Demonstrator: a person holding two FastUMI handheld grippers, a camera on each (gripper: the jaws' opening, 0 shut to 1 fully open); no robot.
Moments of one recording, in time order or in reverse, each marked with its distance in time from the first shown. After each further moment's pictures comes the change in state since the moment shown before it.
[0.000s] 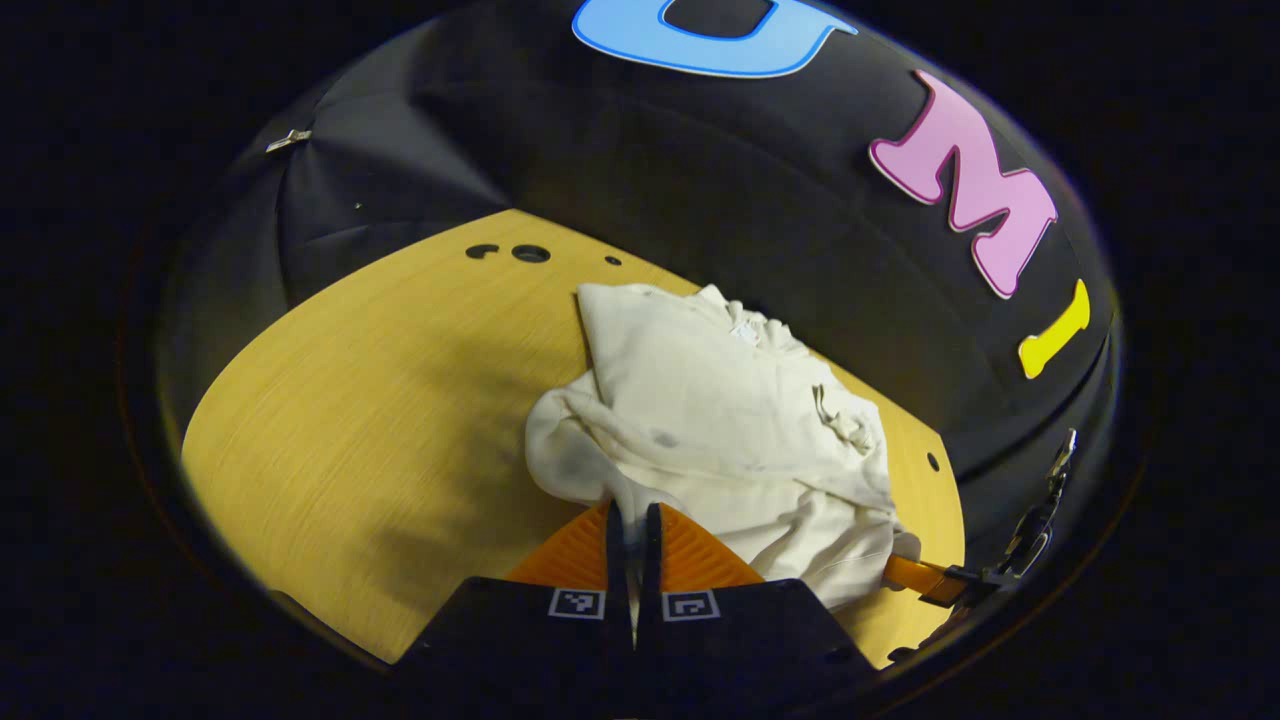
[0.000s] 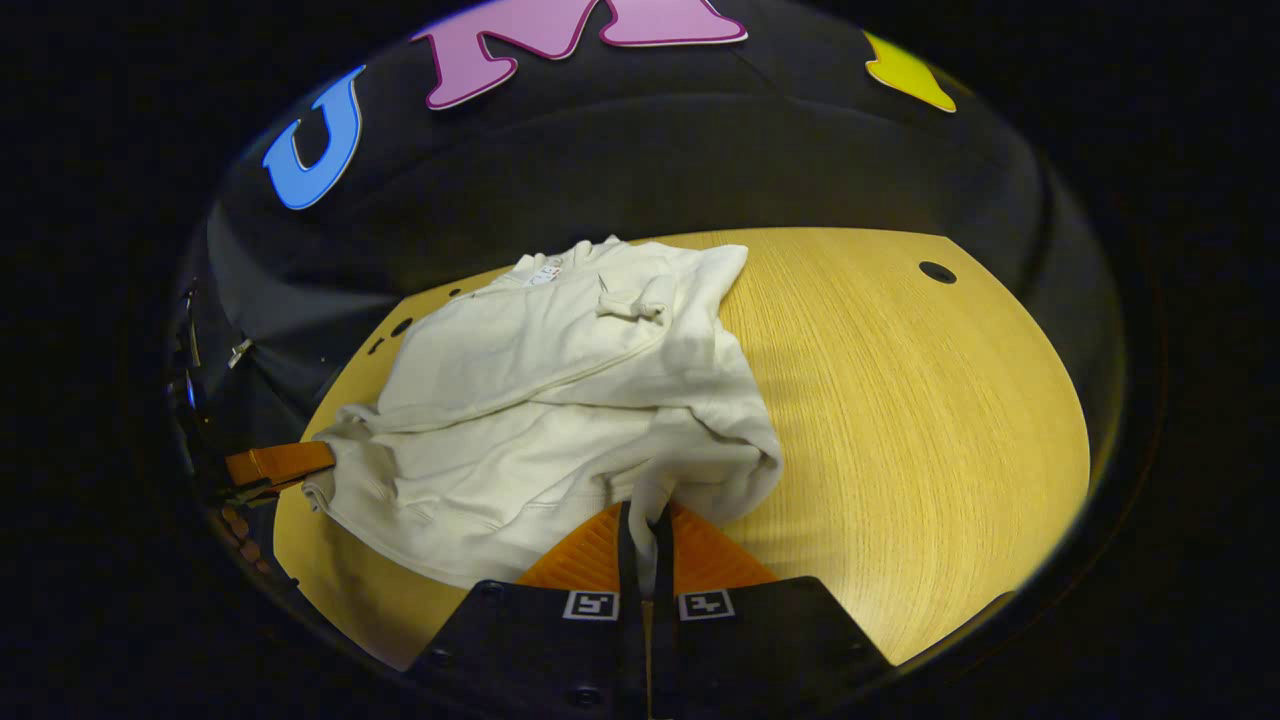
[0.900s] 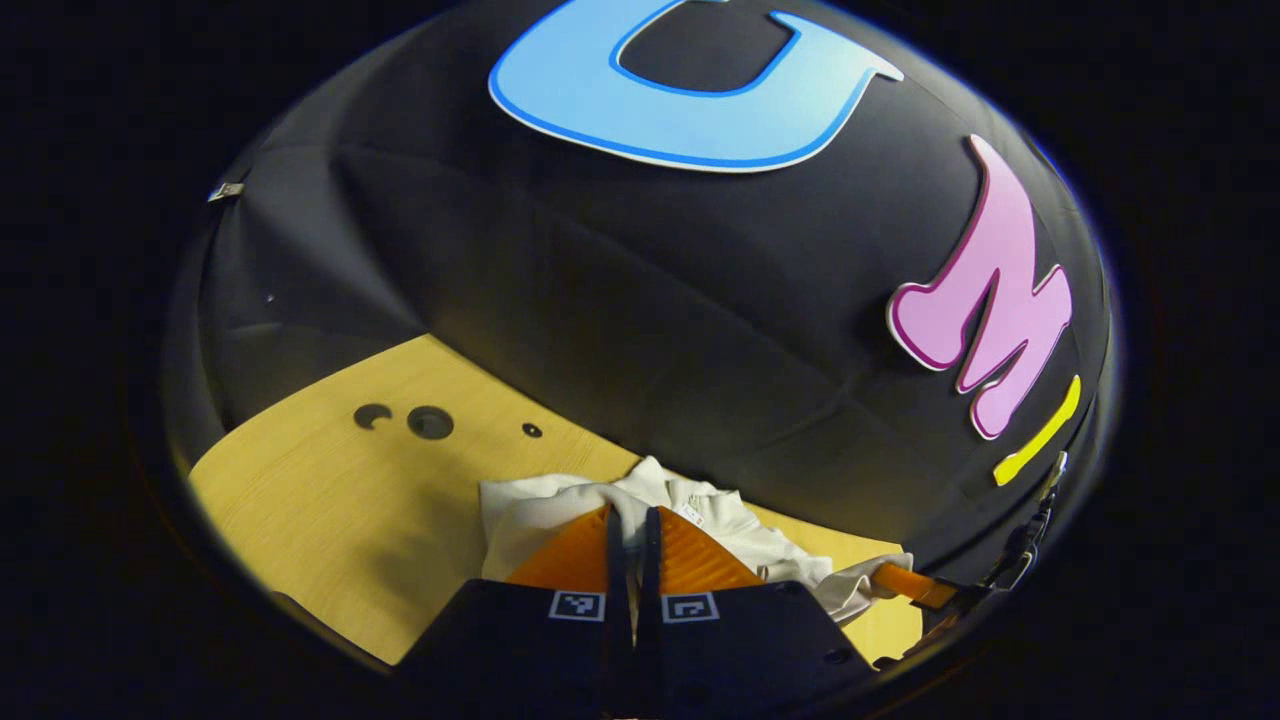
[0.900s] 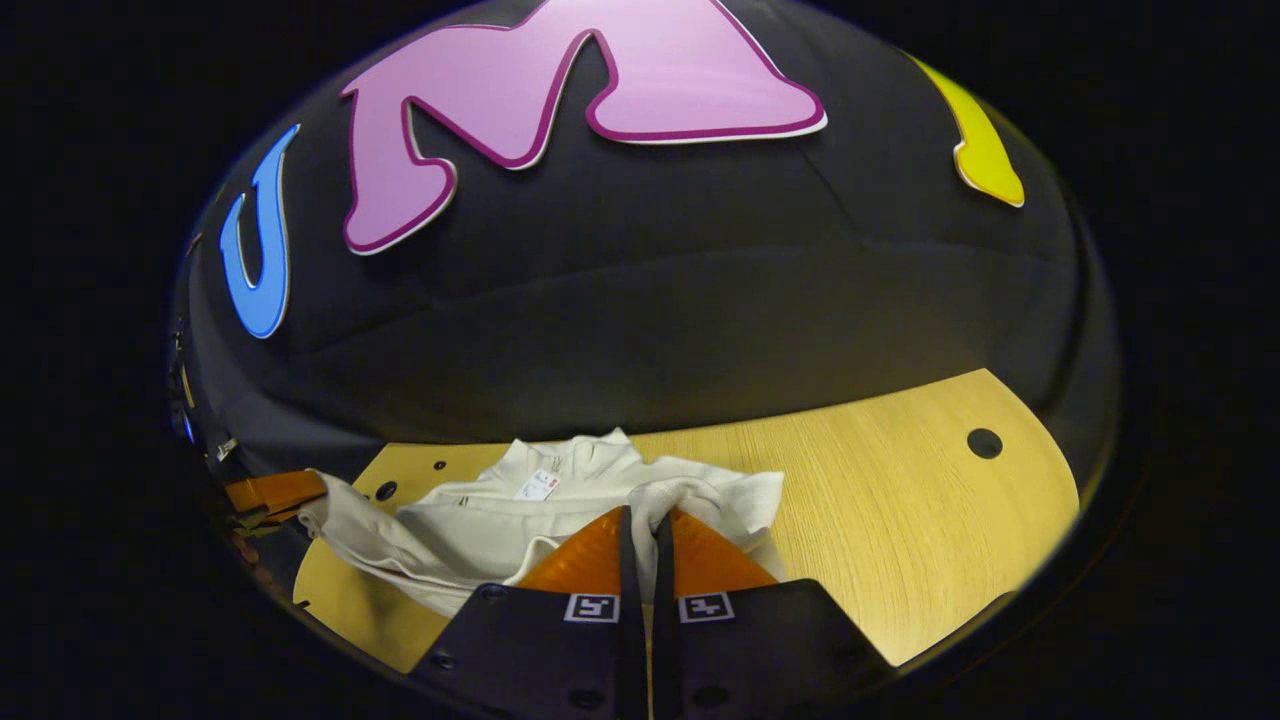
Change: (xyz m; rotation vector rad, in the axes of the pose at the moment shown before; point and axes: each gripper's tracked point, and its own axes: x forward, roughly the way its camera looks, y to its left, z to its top) left arm 0.101 -0.054 0.184 -0.004 -0.260 -0.142; right arm 0.086 0.006 0.215 0.002 -0.326 -0.020
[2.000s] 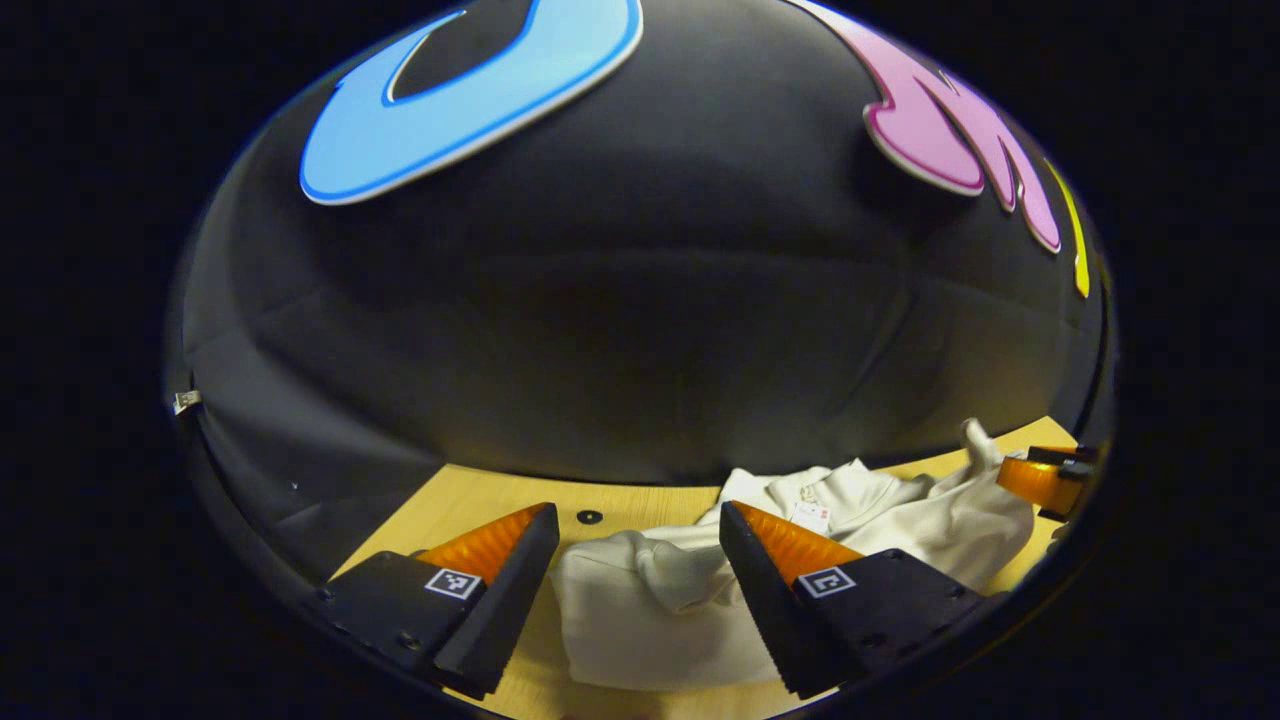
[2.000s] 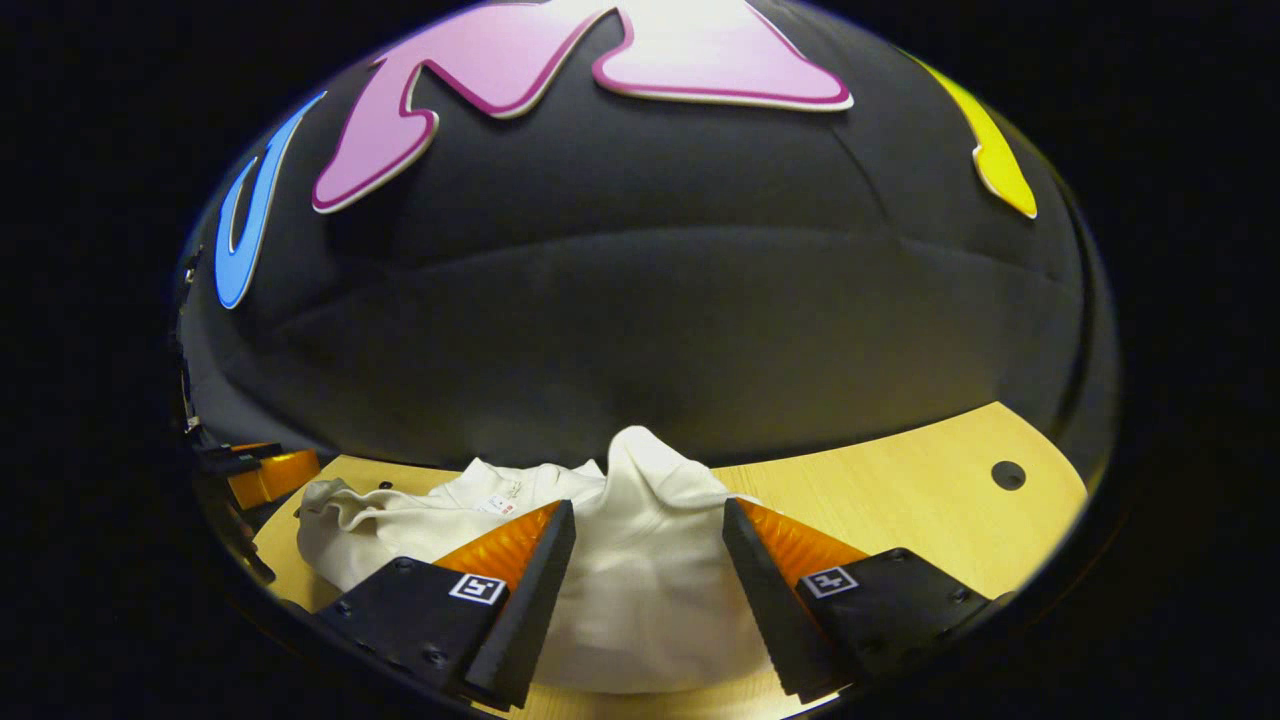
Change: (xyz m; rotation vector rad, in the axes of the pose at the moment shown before) left arm 0.050 0.022 0.021 0.522 -0.119 0.169; right arm 0.037 -0.010 0.000 -0.079 -0.134 -0.039
